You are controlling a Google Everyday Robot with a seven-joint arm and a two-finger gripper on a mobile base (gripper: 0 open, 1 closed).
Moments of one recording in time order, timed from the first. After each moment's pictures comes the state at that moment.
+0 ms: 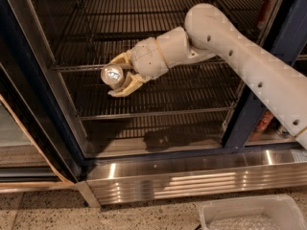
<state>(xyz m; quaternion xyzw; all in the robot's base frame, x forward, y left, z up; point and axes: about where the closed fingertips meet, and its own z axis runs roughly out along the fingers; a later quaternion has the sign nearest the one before) 0.557 0.105 0.895 -0.77 0.32 0.26 0.48</state>
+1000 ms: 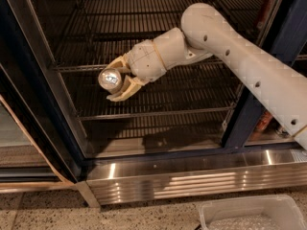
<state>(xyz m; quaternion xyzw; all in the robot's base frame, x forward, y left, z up) 0.543 0.107 0.891 -0.78 0.31 0.28 0.46</state>
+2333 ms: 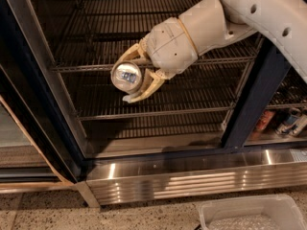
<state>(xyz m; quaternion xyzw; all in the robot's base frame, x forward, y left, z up) 0.461 0.059 0.964 -0.82 0.27 0.23 0.44</state>
